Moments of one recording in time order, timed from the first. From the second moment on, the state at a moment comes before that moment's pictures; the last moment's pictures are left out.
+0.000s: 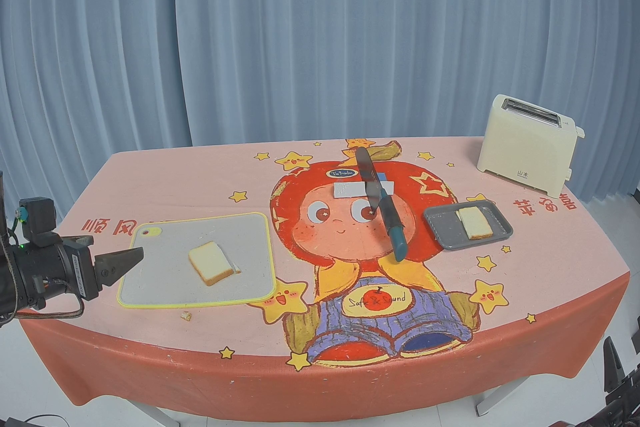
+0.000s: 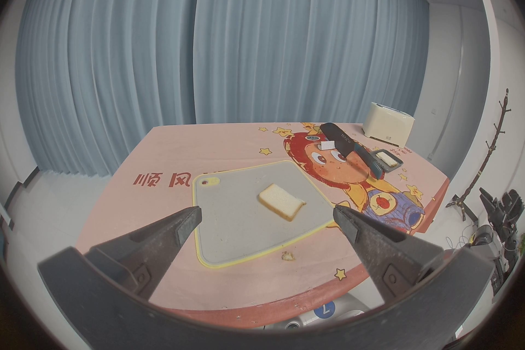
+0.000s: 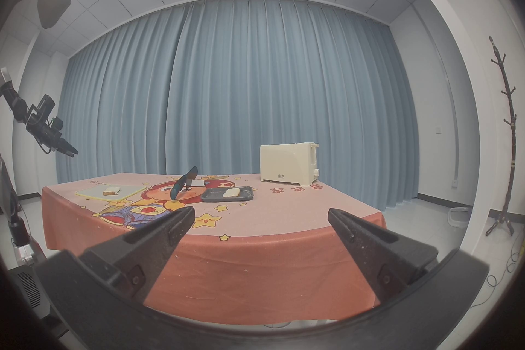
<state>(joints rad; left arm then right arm) -0.14 1.14 -0.60 -0.08 -0.12 -0.06 0.00 0.02 -0.02 -0.01 -0.02 0.04</state>
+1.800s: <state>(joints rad) -0.15 1.45 -0.71 -0.17 -0.03 -0.10 0.00 0.02 -0.02 -0.01 -0.02 0.04</state>
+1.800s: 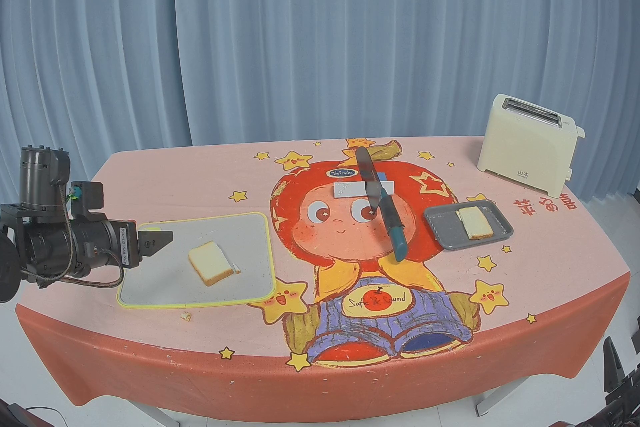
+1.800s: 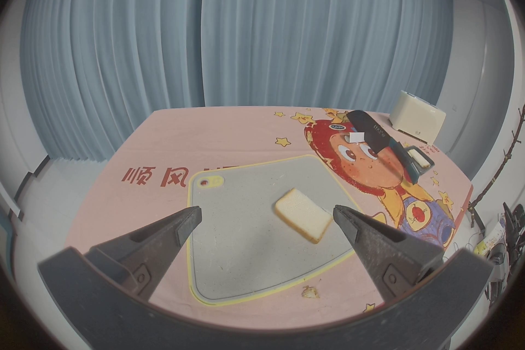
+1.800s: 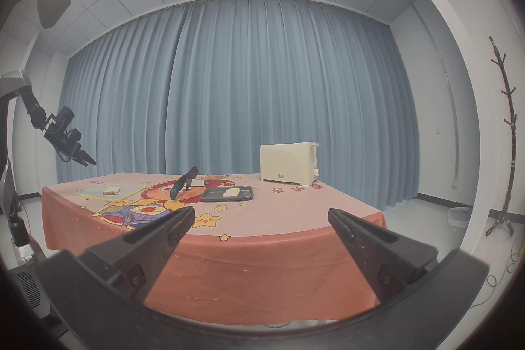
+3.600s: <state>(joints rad) -0.22 1.80 -0.71 -0.38 0.20 -0.13 0.00 0.02 -0.02 -0.01 -0.02 0.04</state>
